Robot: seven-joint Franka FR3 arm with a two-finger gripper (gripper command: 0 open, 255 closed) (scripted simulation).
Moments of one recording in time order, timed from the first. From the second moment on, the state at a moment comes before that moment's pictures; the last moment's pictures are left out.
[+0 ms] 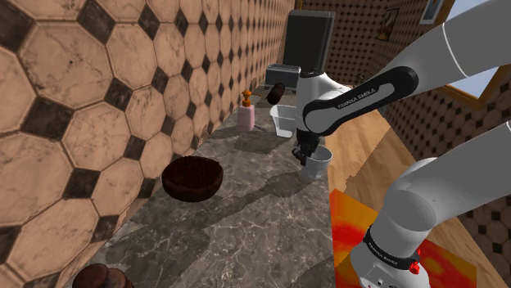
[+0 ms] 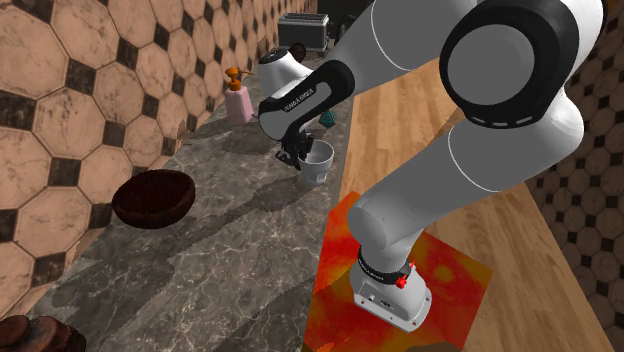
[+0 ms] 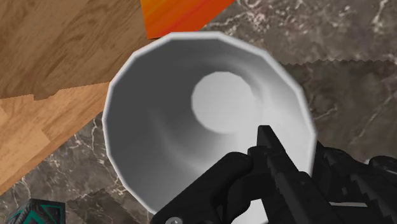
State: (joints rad) arm -0.14 -0.49 0.04 -2.77 -0.20 2.25 0.15
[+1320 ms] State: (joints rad) arm -0.12 -0.60 0.04 -2.66 -0.17 2.02 0.10
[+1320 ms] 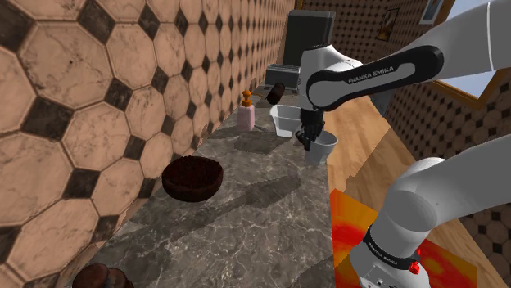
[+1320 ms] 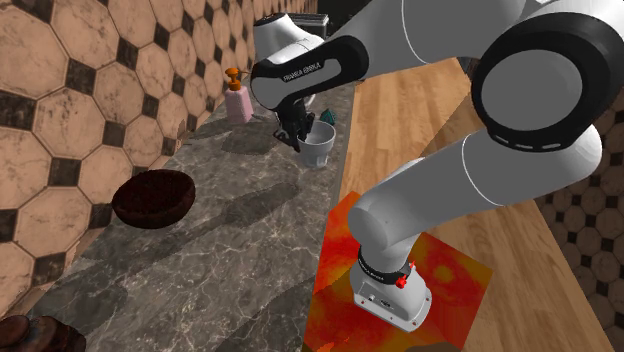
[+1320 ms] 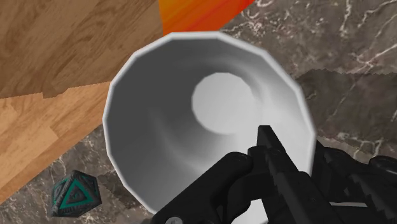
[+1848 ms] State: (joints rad) arm -0.12 -0.63 0.04 -2.57 -0.16 1.90 0.08
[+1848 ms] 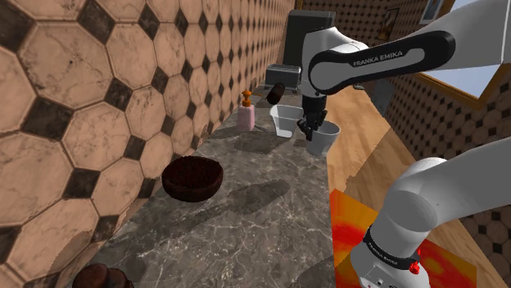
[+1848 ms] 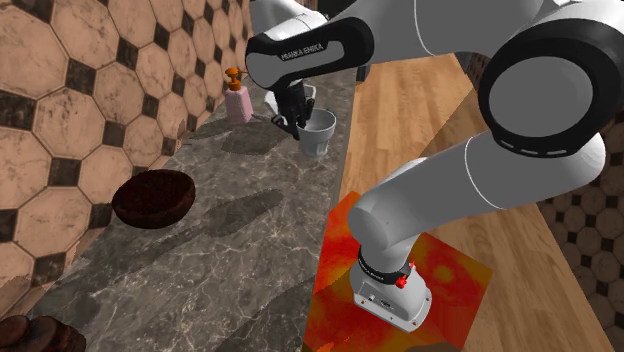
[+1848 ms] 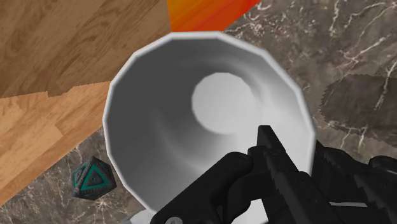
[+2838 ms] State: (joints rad) arm -0.09 -0.57 0.11 -2.36 -0.11 1.75 0.15
